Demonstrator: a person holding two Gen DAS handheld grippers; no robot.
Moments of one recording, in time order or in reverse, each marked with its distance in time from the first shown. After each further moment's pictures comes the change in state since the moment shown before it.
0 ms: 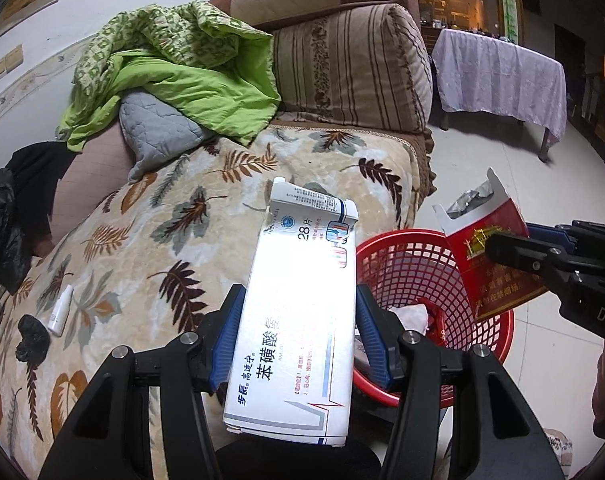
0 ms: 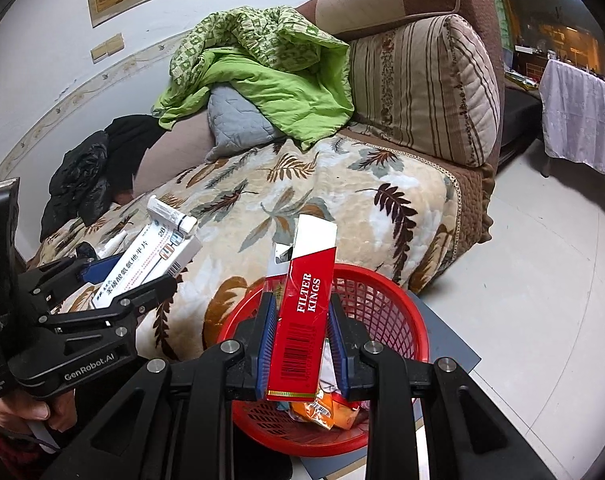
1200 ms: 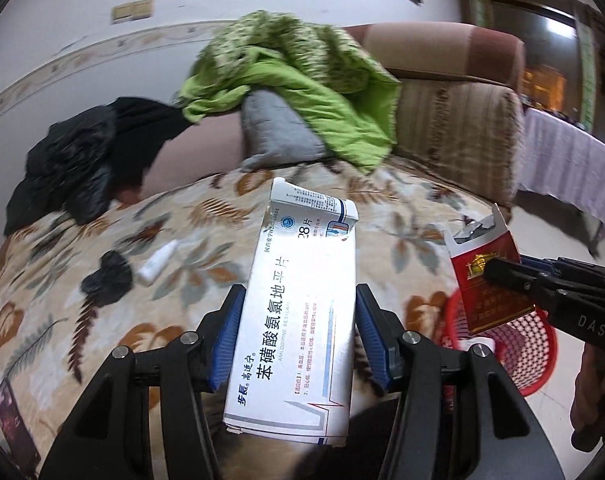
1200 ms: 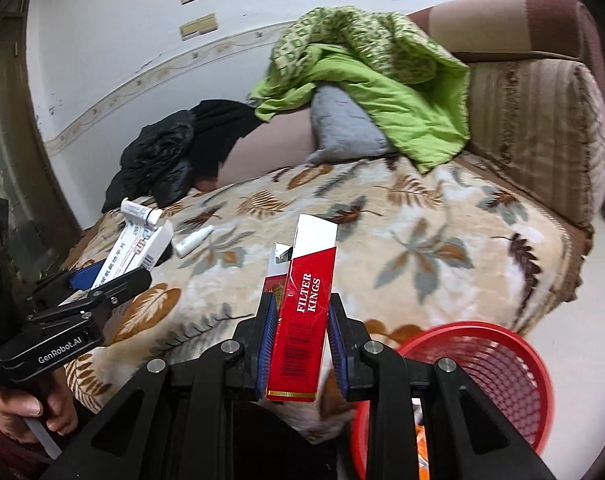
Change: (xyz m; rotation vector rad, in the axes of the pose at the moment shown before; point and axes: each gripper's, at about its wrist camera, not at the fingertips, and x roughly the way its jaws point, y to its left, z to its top) left arm -0.070 0.128 -0.049 -0.287 -0.134 0.172; right arm 0.034 0.105 0.021 -0.162 -0.032 0.229
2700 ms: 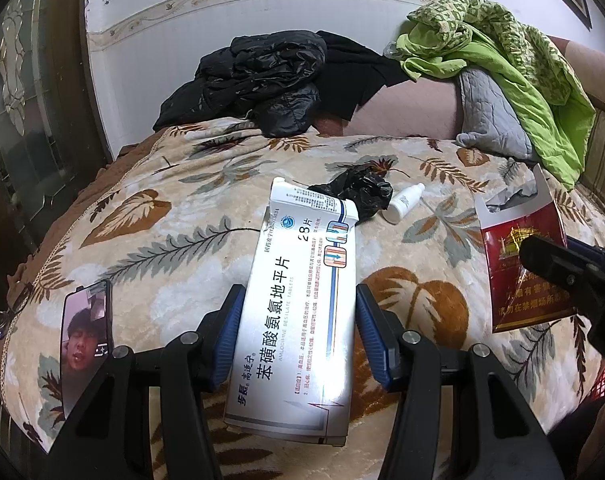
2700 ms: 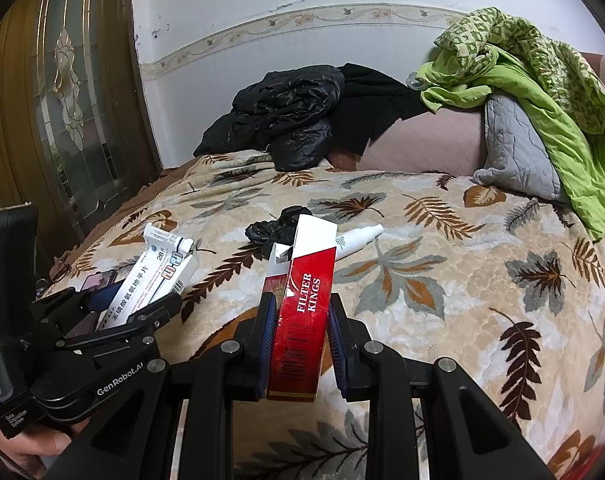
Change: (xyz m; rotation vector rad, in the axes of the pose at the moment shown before) left arm 0.003 0.198 -0.083 -0.342 0.101 0.534; right arm 0.155 0.204 0.003 -0.313 0.049 0.309
